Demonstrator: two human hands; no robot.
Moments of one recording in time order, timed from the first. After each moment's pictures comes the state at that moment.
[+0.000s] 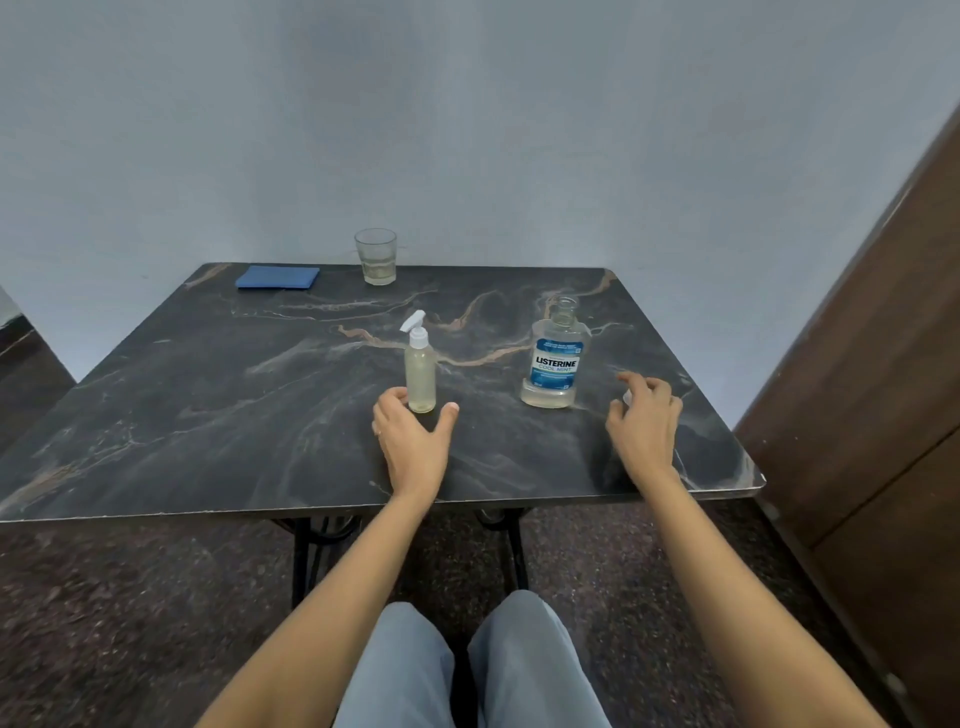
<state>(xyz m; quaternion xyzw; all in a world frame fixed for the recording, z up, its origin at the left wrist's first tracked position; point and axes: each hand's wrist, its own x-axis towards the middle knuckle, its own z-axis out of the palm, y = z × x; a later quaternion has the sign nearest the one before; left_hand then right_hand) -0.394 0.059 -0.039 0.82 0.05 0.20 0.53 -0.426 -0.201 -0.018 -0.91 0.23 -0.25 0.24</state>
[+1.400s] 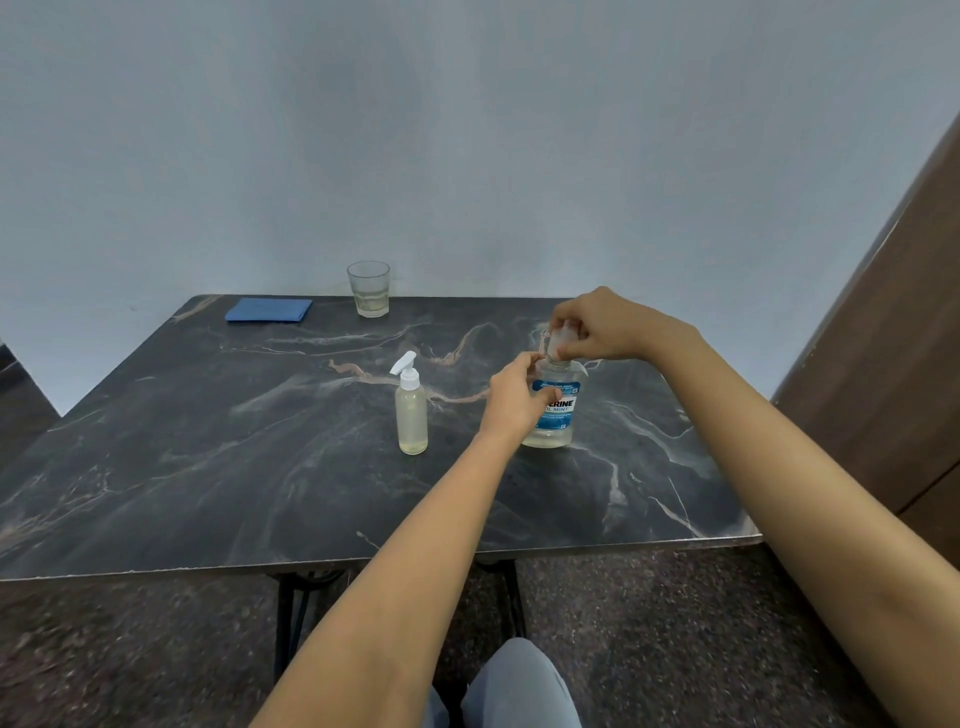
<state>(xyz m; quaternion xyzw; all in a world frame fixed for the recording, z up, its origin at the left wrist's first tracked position) -0.335 -0.051 0.037 0.80 -0.17 -0.01 0.57 -0.347 -0.192 0.158 -0.99 -0.13 -0.03 0.05</state>
